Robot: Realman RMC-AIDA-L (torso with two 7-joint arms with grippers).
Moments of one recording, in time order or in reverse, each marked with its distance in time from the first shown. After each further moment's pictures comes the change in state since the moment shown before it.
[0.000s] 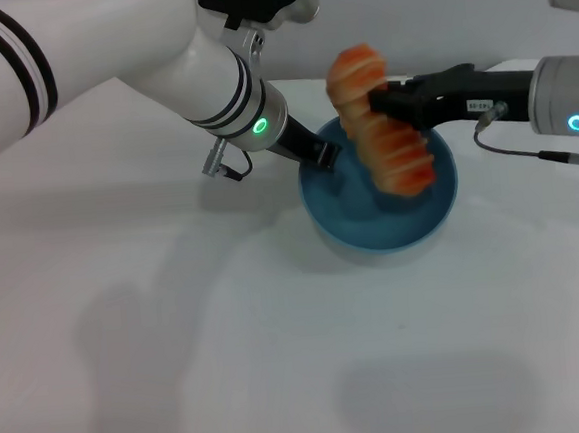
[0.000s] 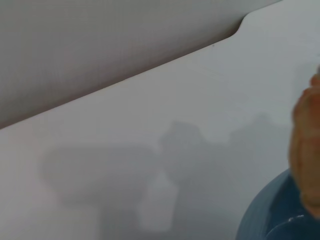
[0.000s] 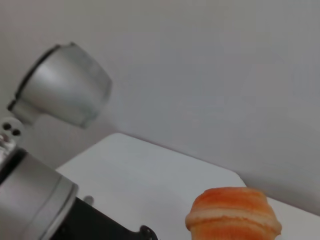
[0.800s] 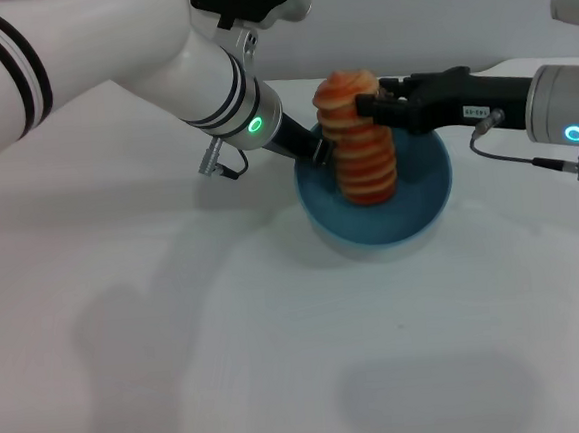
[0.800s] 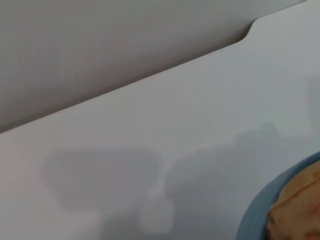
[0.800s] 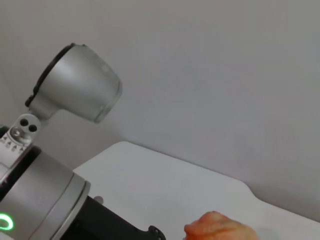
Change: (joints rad) left arm 0.006 0.002 -0.007 -0.009 -0.001 -0.022 0.000; right arm -0.015 0.001 -0.032 0.036 0.108 0.009 -0.097
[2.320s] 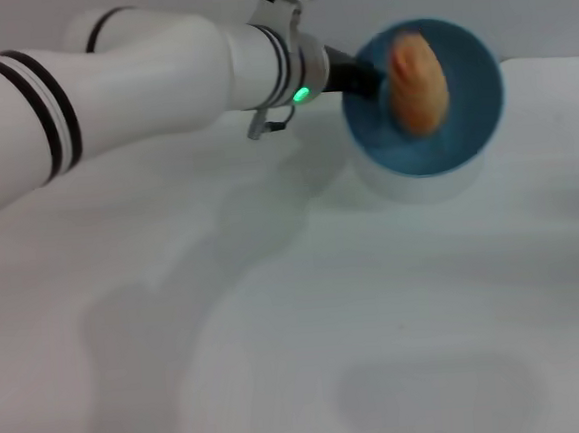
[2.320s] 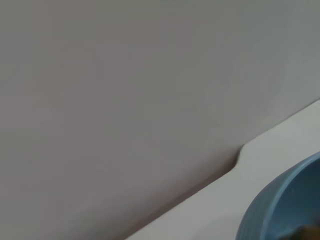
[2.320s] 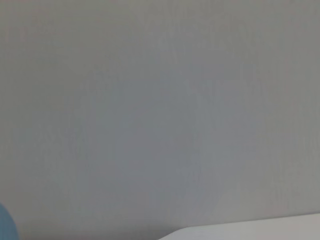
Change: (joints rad) left arm 0.020 -0.008 0.296 0.032 -0.118 -0.478 0.018; right arm -0.380 -0.003 0.462 0.047 0.267 0.062 -0.470
